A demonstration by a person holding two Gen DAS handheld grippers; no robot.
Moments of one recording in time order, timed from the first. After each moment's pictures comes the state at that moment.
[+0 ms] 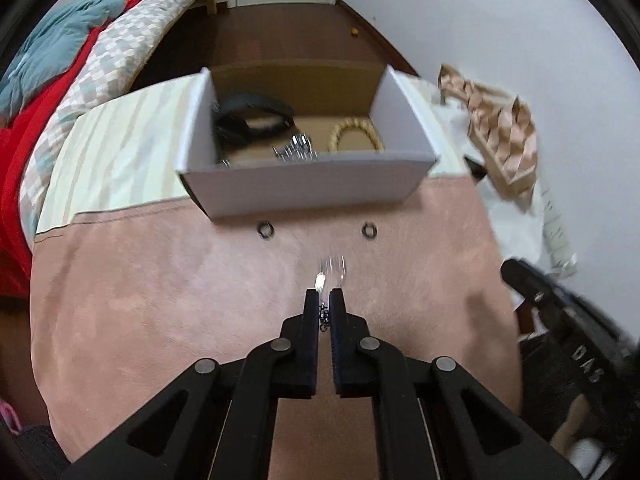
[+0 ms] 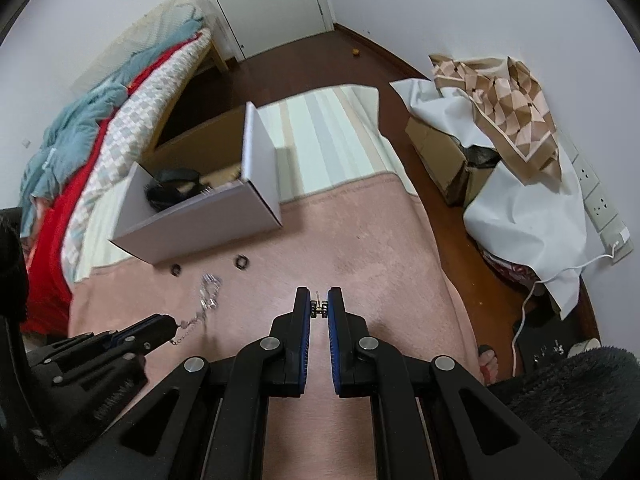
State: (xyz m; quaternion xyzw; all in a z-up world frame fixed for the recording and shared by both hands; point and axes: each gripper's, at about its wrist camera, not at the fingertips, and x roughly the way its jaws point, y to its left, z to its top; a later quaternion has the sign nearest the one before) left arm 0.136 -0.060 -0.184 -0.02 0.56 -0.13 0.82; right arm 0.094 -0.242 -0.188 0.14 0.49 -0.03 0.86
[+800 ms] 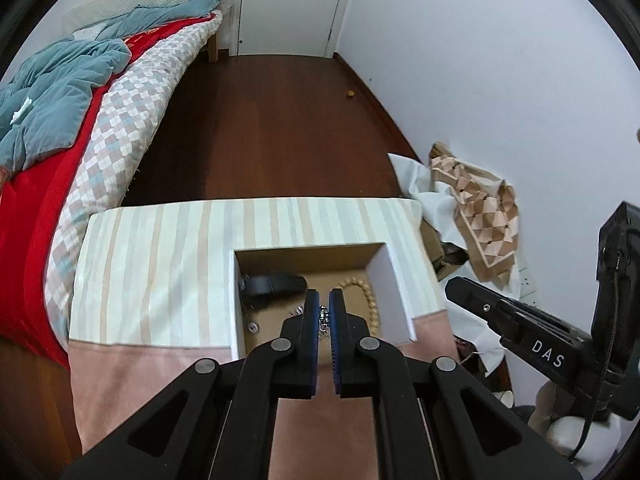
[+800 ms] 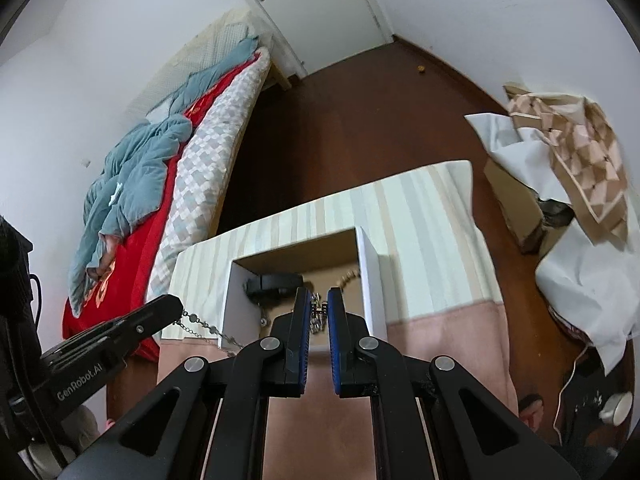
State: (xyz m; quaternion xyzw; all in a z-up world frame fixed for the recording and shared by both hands) left arm 0.231 -0.038 -0.088 -0.04 0.50 -0.14 0.86; right arm 0.210 -0.235 -0.106 0.20 0.46 0.09 0.86
